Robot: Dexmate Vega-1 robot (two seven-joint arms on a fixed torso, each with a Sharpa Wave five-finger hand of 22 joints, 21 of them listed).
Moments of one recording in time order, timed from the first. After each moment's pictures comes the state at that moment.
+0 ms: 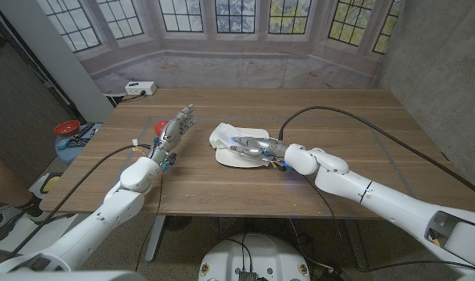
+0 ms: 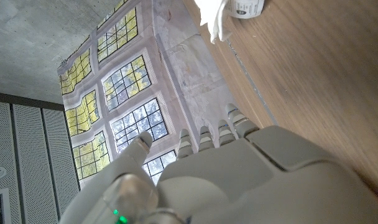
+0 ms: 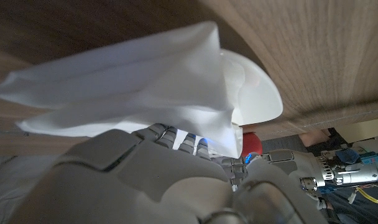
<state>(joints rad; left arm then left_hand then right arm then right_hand) 0.95 0.62 0.37 -1.29 -0.52 -0.53 -0.11 0.17 0.16 0.63 0.09 0.17 0.02 -0.10 0.18 0.18 -0.05 0.00 0.21 0.19 -0.04 0.07 0.18 0.17 0.13 0.06 0.20 0.17 -0.66 -0.66 -0.92 -1.71 -0.44 -0.14 0.26 0.00 0.07 0.31 0.18 0.21 -0.15 -0.14 0.19 0.18 -0.08 -0.13 0.18 0.17 -0.13 -0.03 0.21 0.20 0.02 -0.06 0.19 0.16</state>
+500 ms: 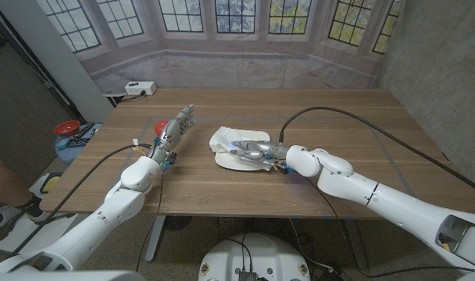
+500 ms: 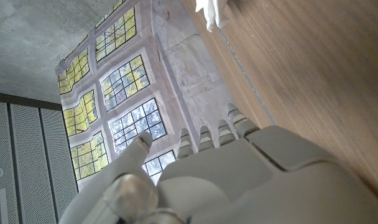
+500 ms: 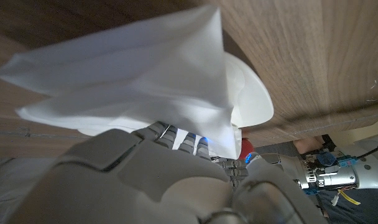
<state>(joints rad) 0.94 0.62 0.37 -1.27 -0.52 -0.53 -0.11 0.17 0.16 0.63 0.09 0.17 0.02 -0.09 0.18 0.18 -0.05 0.00 0.21 0.19 -0.04 0.07 0.18 0.17 0.13 0.06 0.20 0.17 -0.69 -0.70 -0.90 -1.82 -0.45 -0.17 0.31 0.00 0.07 0.31 0.18 0.21 -0.14 -0.14 0.20 0.18 -0.08 -0.13 0.18 0.17 -0.13 -0.03 0.21 0.20 0.02 -0.06 0.19 0.16</state>
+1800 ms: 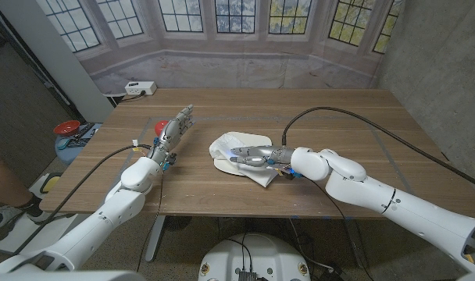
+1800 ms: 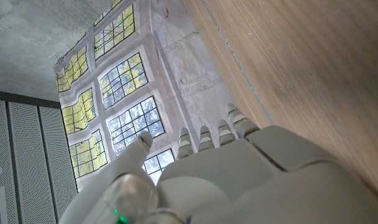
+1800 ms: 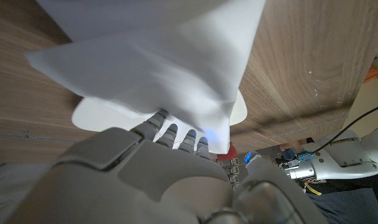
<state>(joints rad) 0.94 0.61 0.37 -1.25 -0.52 -0.54 -0.12 0.17 0.16 0.64 0.09 0.17 0.03 -0.09 0.18 0.18 -0.05 0.00 0.21 0.19 -0.04 0.07 0.18 0.17 0.13 0.06 0.20 0.17 -0.76 -0.78 -0.85 -2.02 -0.45 -0.26 0.40 0.00 0.07 0.32 0.18 0.22 -0.14 -0.14 0.20 0.18 -0.08 -0.13 0.18 0.17 -0.13 -0.03 0.21 0.20 0.07 -0.04 0.20 0.17</state>
